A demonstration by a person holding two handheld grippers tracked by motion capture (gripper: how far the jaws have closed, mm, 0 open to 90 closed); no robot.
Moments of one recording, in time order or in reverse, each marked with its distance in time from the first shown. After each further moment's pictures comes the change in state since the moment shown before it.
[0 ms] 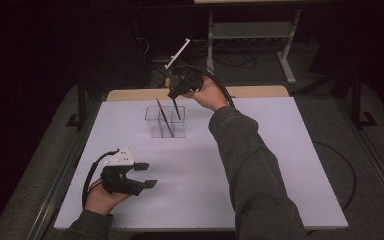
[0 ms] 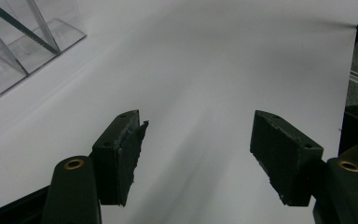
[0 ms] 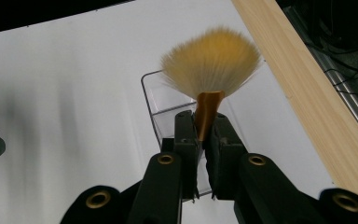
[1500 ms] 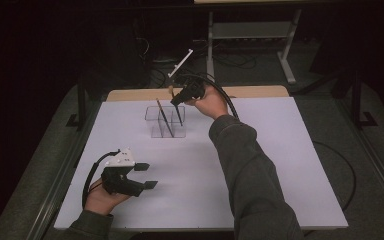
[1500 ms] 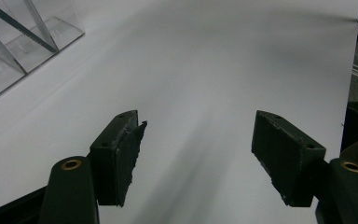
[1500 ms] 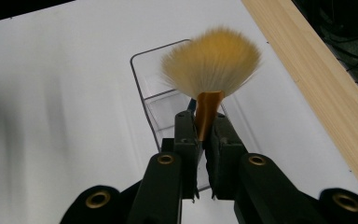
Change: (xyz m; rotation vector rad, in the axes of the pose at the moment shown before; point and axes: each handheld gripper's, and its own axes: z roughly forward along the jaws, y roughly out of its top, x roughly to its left) left arm -0.001 0.000 0.001 0.017 0.002 0.018; right arm -0.001 -0.022 0.020 -0.002 -0.008 0.041
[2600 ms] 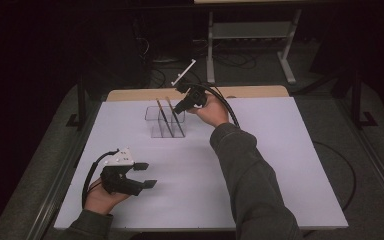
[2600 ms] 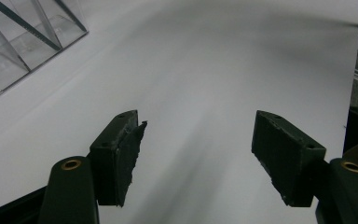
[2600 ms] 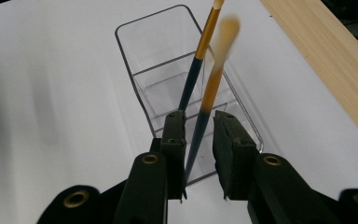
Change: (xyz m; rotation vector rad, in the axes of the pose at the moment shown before) left arm 0.002 -0.001 0.000 -0.005 -0.002 -0.020; right arm 0.000 -0.023 0.019 0.014 -0.008 0.059
